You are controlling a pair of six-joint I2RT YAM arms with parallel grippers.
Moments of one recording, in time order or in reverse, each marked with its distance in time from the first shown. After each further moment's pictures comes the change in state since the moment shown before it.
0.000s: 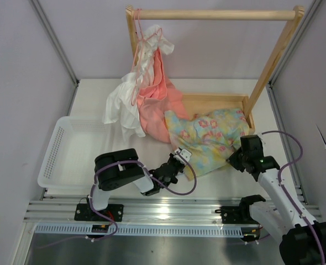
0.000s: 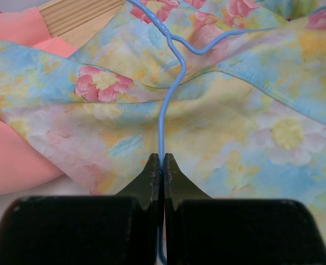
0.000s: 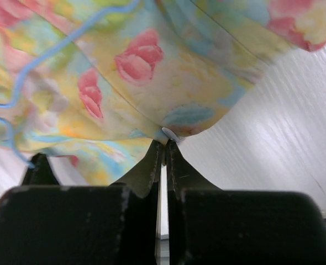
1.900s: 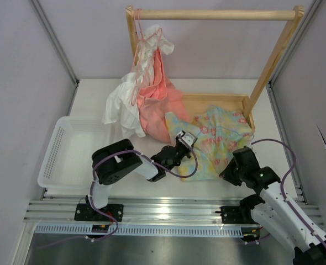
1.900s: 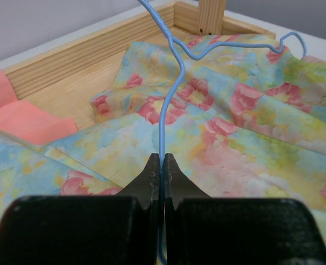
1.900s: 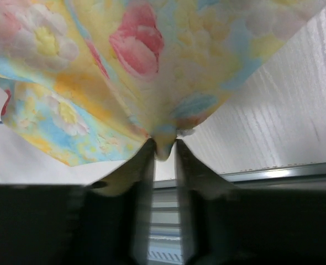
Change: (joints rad) left arm 0.143 0.024 0.180 -0.031 0.287 -0.043; right arm 0.218 -0.183 -0.056 -0.190 -0.016 0.025
